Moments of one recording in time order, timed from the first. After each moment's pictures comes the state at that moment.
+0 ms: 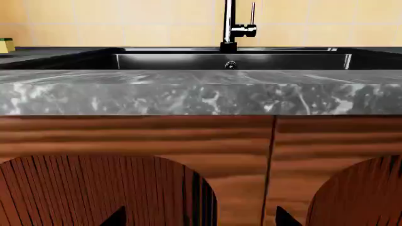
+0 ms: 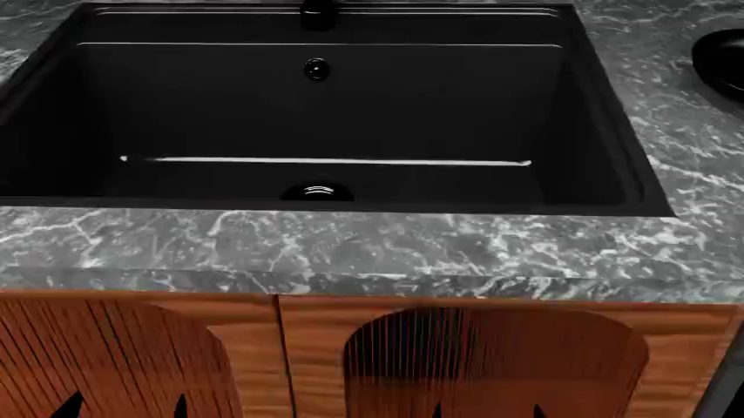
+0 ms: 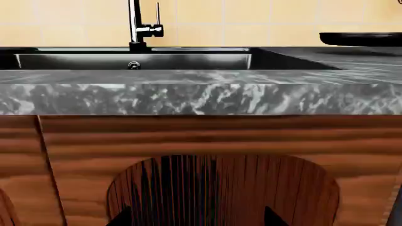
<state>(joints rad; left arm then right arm) 0.00 0.00 0.00 0.00 0.00 0.00 0.00 0.00 0.00 0.00 0.00 0.00 0.00 0.00</state>
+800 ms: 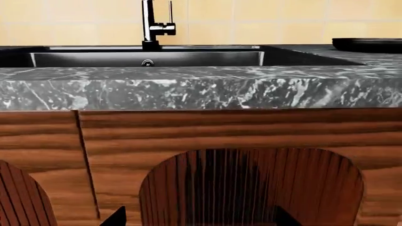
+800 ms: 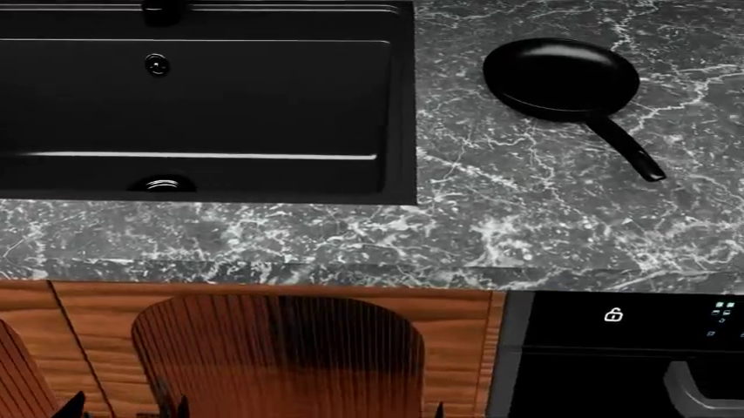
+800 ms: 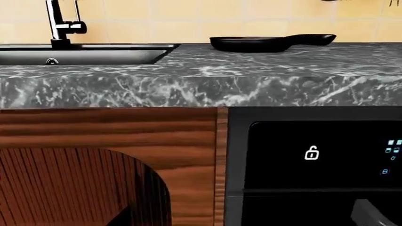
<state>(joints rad) 0.00 -0.07 0.09 0.00 -0.07 -0.01 -0.08 0.01 0.07 -0.08 0.00 0.08 0.01 0.09</state>
